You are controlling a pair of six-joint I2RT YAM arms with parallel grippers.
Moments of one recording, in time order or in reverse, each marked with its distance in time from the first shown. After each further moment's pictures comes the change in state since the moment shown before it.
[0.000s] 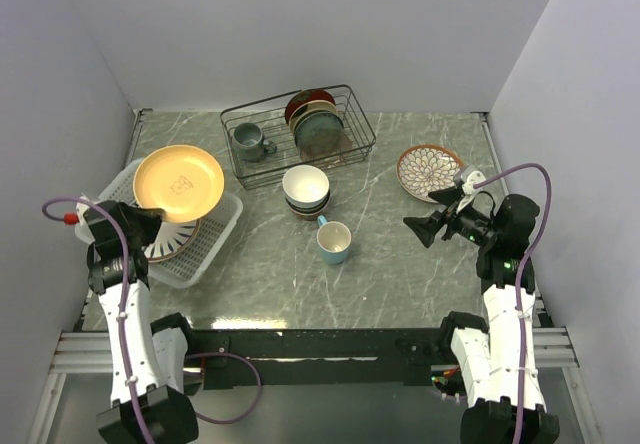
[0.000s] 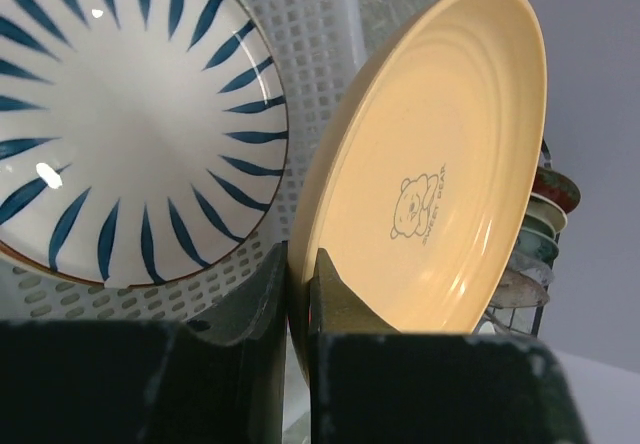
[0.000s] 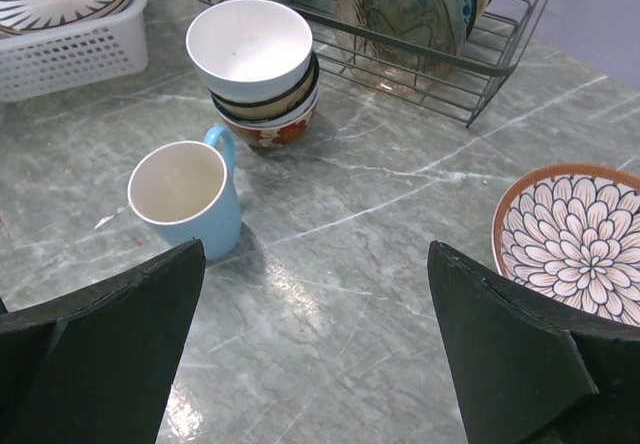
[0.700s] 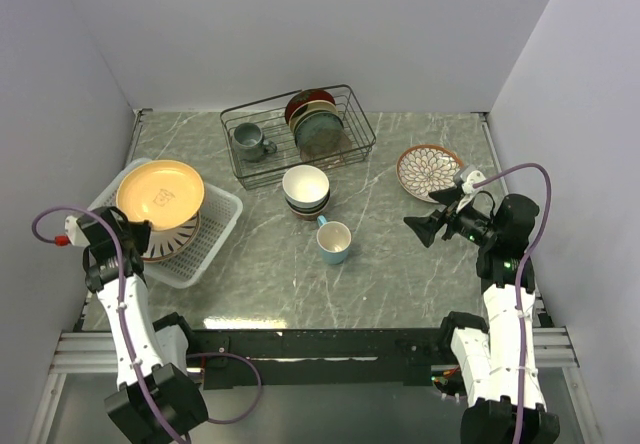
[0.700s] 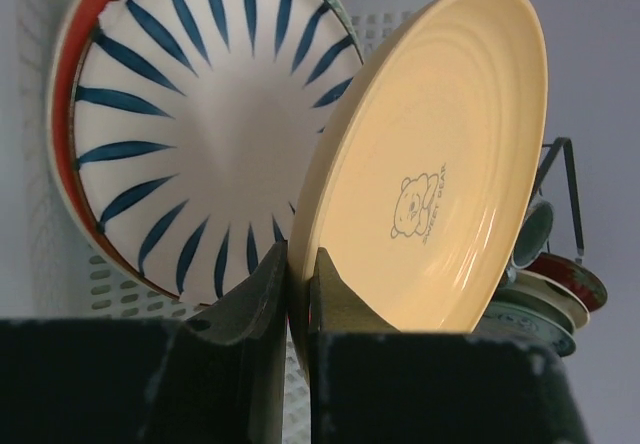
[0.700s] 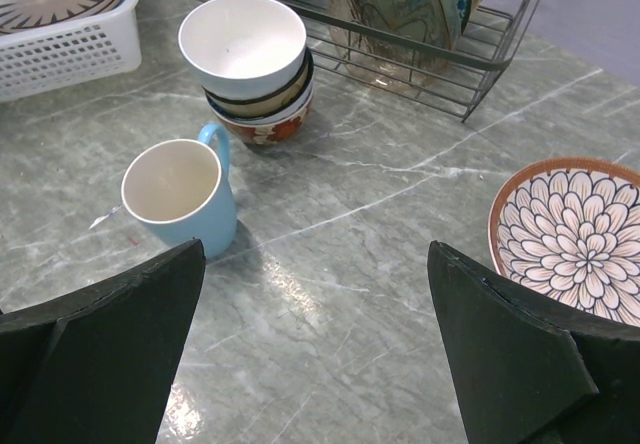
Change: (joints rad) left arm 0.141 0.051 -0.058 -0.016 -0.045 -0.098; right arm 0.000 0.003 0.000 -0.006 0.014 -0.004
